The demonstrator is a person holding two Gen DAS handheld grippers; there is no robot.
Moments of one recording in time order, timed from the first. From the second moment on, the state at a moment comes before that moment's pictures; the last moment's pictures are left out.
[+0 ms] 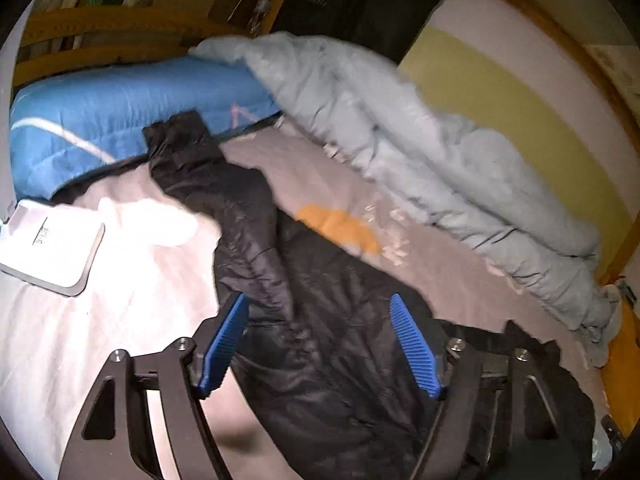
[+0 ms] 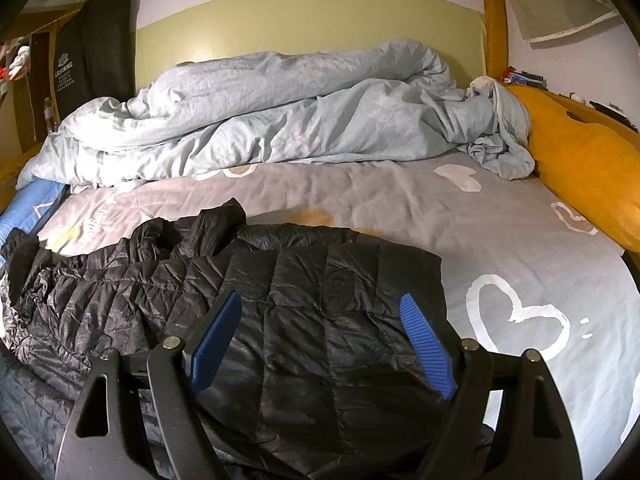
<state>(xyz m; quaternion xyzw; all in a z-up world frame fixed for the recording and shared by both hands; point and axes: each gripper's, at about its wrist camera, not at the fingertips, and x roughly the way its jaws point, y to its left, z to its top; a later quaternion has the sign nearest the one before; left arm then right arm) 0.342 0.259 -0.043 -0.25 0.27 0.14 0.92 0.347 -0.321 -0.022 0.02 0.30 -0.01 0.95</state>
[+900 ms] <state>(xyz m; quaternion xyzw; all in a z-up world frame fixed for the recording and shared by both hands) 0.321 0.058 -0.002 -0.08 0.29 -0.19 0.93 0.349 -0.312 -0.027 0.02 0.31 -0.01 0.95</state>
